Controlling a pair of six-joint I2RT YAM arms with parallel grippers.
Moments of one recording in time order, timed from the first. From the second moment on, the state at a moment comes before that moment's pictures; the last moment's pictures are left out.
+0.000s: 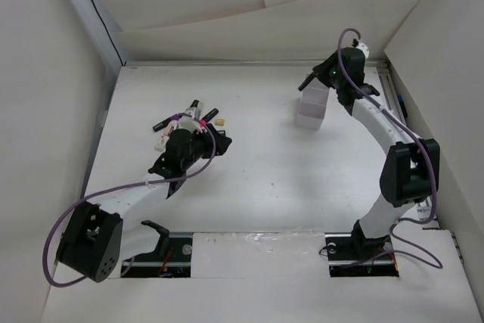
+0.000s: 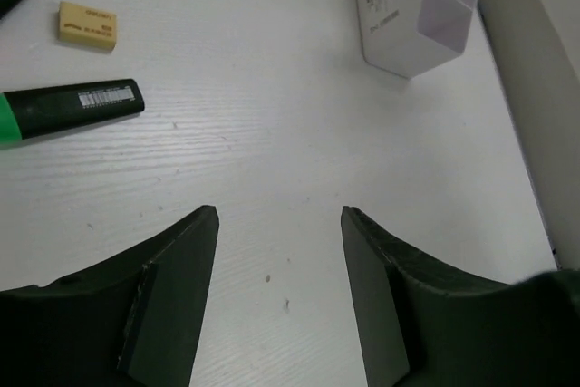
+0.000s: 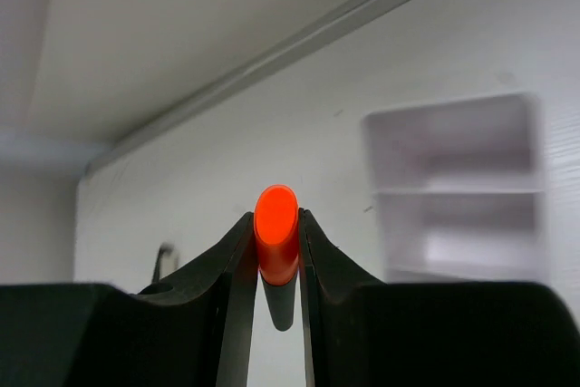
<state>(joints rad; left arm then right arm) -0.45 1.12 0.46 0.36 0.14 -0.63 0.22 1.69 1.39 -0.04 -0.01 0.72</state>
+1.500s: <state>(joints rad) -0.42 1.38 0.55 0.24 -0.27 -0.81 0.25 1.76 1.47 -0.10 0.58 0.67</state>
